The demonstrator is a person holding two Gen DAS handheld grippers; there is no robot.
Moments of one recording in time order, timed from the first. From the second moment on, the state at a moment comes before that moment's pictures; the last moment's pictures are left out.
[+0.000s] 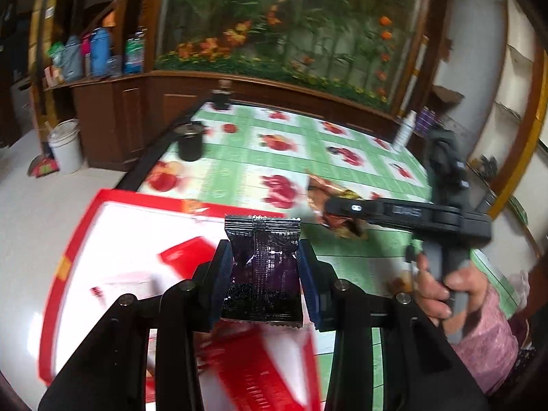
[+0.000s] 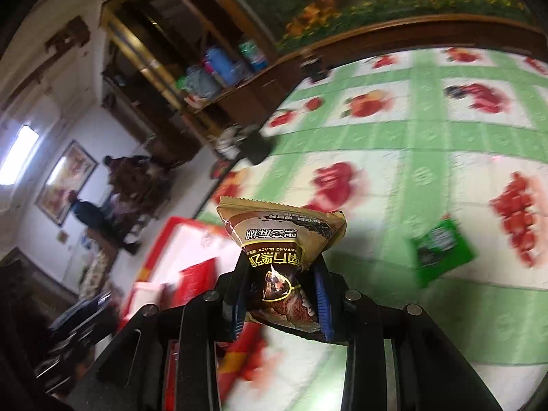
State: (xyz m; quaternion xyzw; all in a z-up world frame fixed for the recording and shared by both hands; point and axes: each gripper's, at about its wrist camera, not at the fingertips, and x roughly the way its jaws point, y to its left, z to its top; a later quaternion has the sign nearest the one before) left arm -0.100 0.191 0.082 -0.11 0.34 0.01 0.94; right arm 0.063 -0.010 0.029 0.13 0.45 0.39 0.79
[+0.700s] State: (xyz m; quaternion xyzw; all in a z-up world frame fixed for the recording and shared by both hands) left arm -0.110 0.261 0.044 -0.10 0.36 0.10 0.92; right arm 0.002 0.119 0.017 0.09 0.46 0.46 0.75
